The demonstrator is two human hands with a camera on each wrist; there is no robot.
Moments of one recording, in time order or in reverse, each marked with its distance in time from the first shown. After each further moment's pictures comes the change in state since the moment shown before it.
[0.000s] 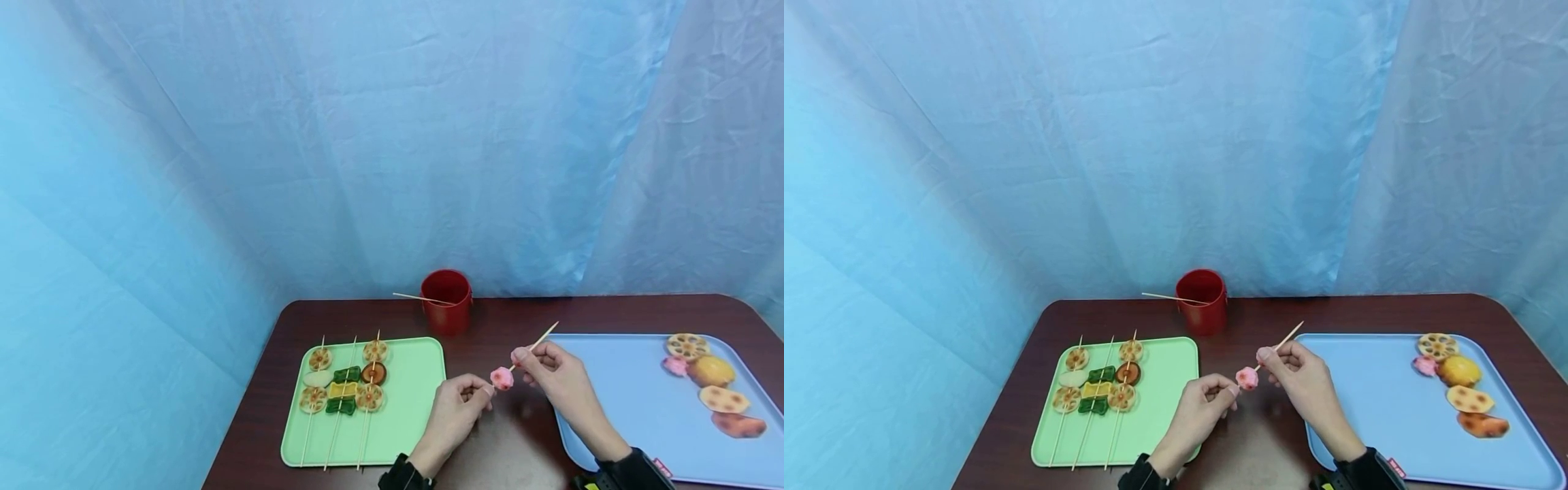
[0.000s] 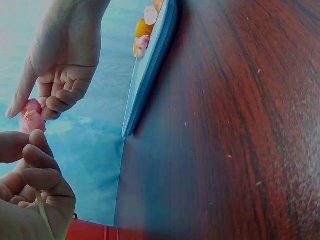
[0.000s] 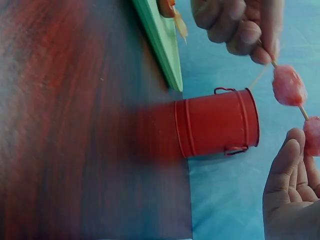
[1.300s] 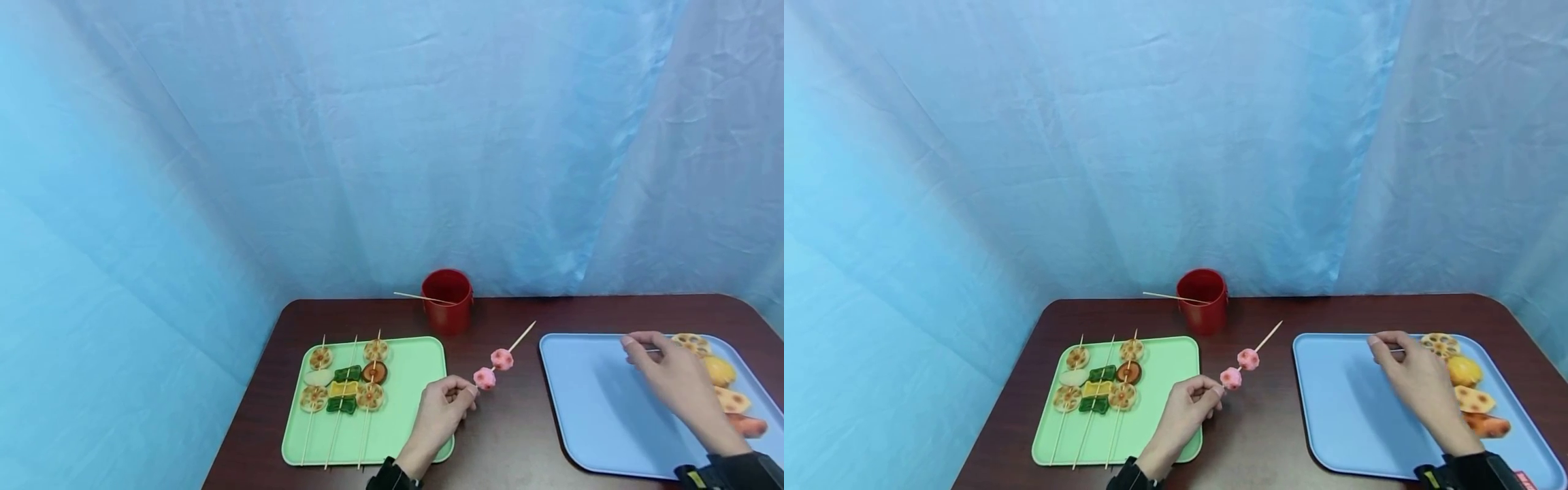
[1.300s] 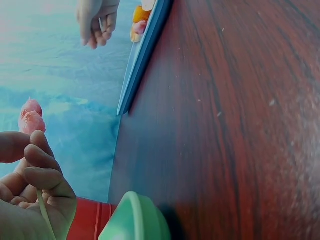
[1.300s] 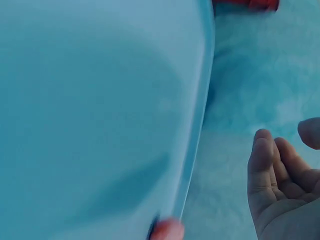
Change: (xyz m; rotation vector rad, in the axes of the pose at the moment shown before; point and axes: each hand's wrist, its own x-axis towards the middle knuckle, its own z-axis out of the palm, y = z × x) left_hand -0.002 -0.013 -0.022 0.015 0.029 -0.040; right_hand 0.024 0.053 -0.131 -0.569 0.163 -0.022
